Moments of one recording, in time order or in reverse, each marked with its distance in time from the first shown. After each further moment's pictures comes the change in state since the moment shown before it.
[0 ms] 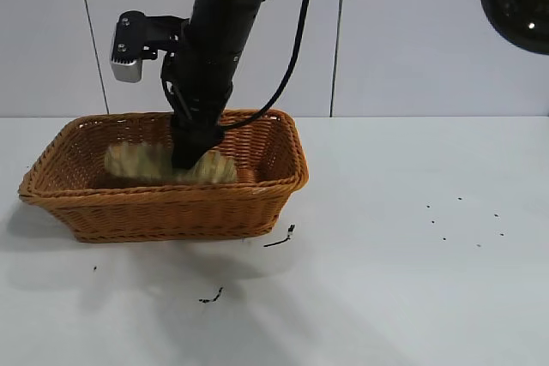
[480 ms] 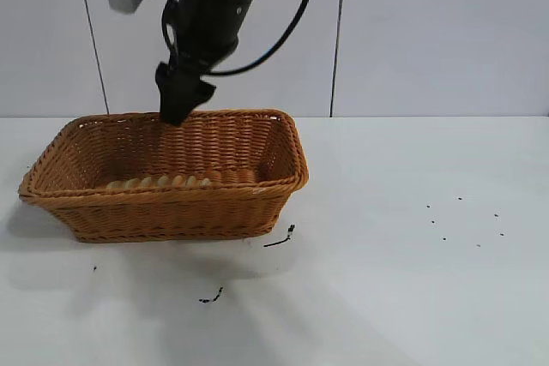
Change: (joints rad) left arm 0.000 0.000 0.000 0.000 0.000 0.000; right arm -0.027 -0.160 -0.018 -0.137 0.086 0.924
